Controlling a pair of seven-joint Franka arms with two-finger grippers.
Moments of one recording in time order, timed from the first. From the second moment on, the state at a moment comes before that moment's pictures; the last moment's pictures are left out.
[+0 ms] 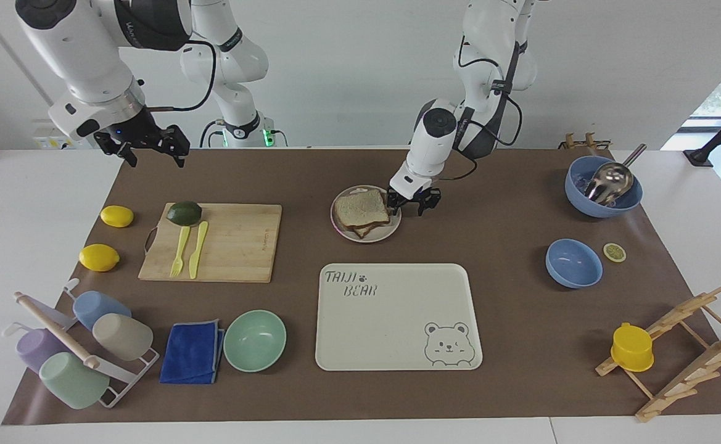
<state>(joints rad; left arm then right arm) -0.55 0.06 -0.11 -2.32 -0.15 2.37 -0.49 0.05 -0.03 -0.08 -1.64 -0.04 1.46 -0.01</state>
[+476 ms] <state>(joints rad) -0.57 0.07 -0.11 -2.33 -0.16 2.39 -0.50 0.03 -0.03 -0.10 -1.64 -0.02 1.47 0.00</state>
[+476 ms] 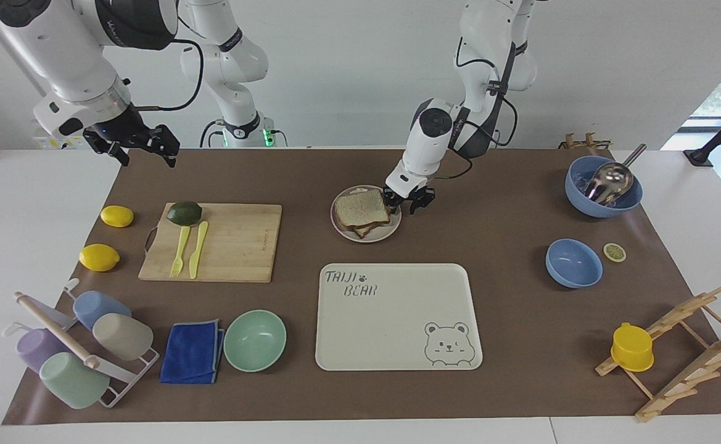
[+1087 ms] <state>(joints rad) -0.58 0.07 -0.11 -2.33 -0.17 2.41 -0.50 0.03 -0.03 -0.10 -1.63 -0.02 1.50 -0.01</state>
